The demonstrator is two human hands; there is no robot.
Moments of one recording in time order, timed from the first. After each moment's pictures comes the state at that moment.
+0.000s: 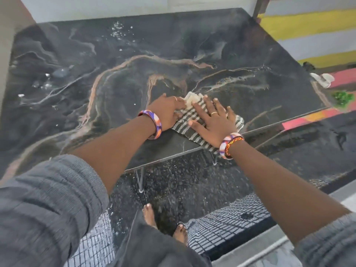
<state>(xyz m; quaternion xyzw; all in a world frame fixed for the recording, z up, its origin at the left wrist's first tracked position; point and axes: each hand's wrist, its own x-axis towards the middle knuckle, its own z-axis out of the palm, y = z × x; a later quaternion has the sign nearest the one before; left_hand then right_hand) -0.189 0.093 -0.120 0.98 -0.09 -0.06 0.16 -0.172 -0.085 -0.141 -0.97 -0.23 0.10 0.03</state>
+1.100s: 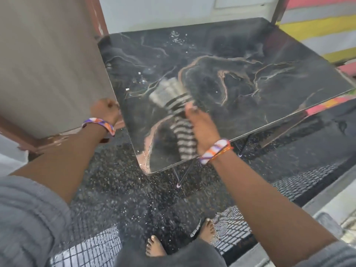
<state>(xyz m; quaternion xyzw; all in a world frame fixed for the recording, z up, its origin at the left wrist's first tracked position) -0.370 0.424 -0.116 0.90 0.29 0.07 0.31 -0.385 0.194 -0.085 -0.64 0.02 0.22 0.74</state>
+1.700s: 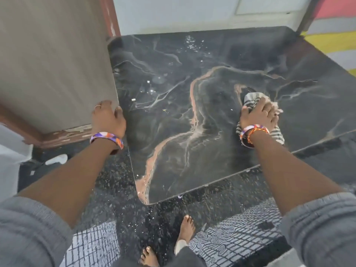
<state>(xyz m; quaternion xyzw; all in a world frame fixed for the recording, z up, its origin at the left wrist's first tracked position) -0.340 0.427 -0.140 0.90 0.32 0.17 0.26 -0.217 0.104 -0.139 -0.98 0.15 -0.01 0.16</state>
